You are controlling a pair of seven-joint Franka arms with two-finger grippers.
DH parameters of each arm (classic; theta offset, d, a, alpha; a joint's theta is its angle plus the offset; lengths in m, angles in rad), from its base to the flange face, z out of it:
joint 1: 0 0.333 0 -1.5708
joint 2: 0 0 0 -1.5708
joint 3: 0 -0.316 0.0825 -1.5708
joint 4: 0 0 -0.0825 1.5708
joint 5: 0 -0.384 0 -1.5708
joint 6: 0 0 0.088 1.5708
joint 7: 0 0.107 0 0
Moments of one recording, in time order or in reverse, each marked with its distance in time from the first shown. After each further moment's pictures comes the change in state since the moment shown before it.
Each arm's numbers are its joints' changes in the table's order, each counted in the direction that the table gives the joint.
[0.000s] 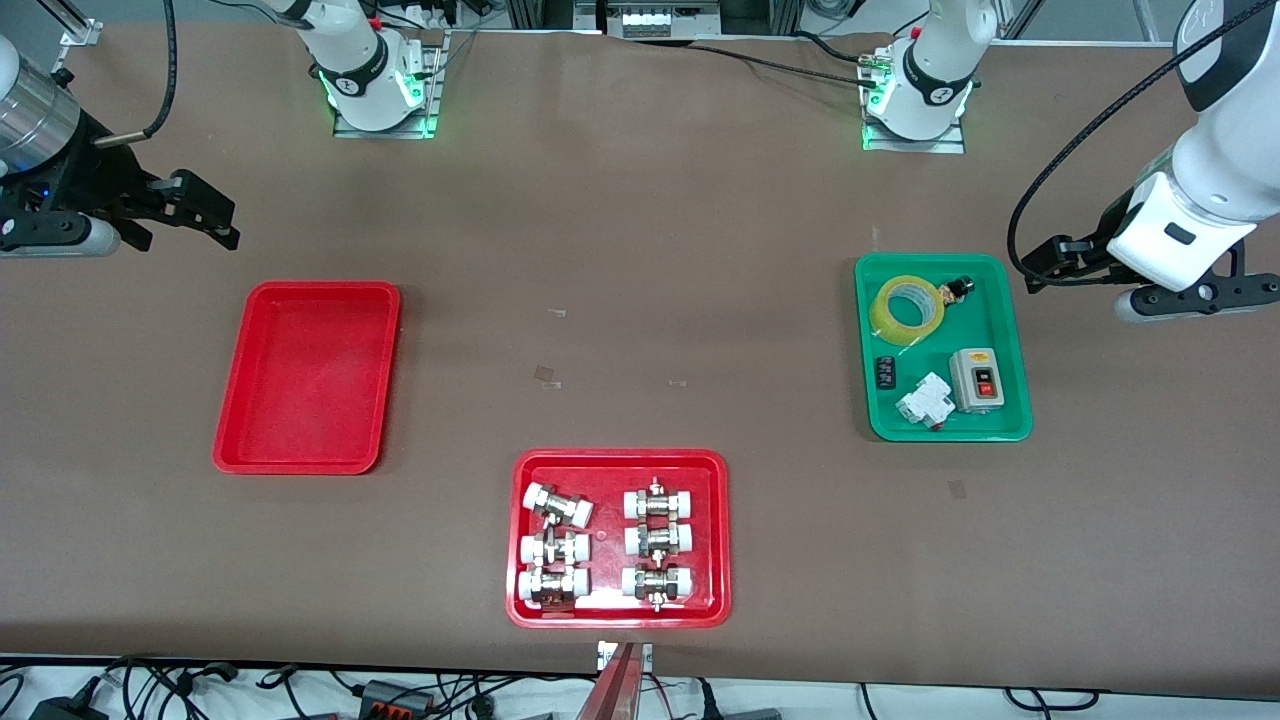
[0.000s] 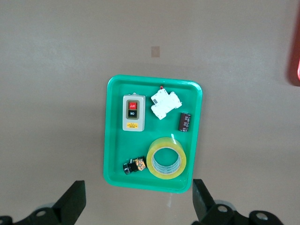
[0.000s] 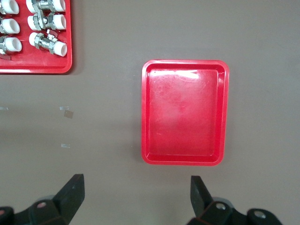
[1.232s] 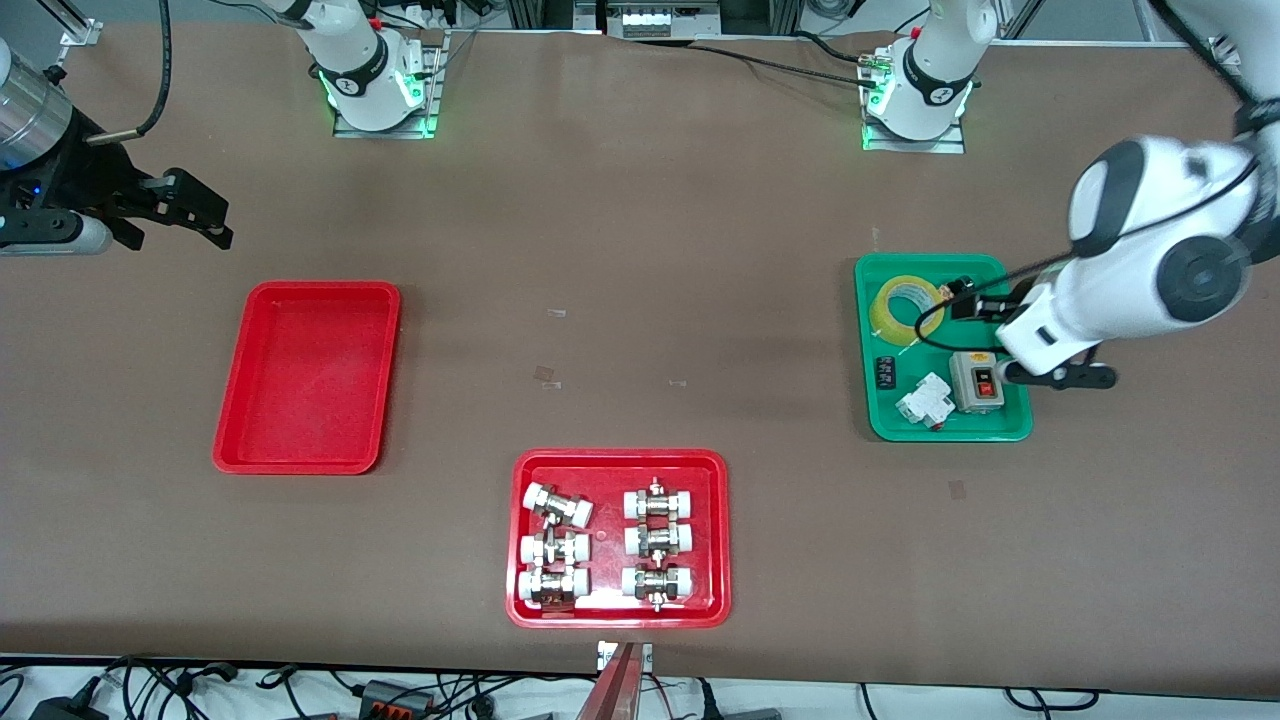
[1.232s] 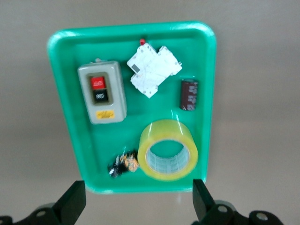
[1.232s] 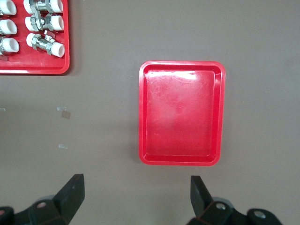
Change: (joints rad) left arm 0.031 0.218 0.026 -0.226 0.004 0.198 0.122; right arm -0.001 0.001 0.001 0.010 0.010 -0.006 -0.003
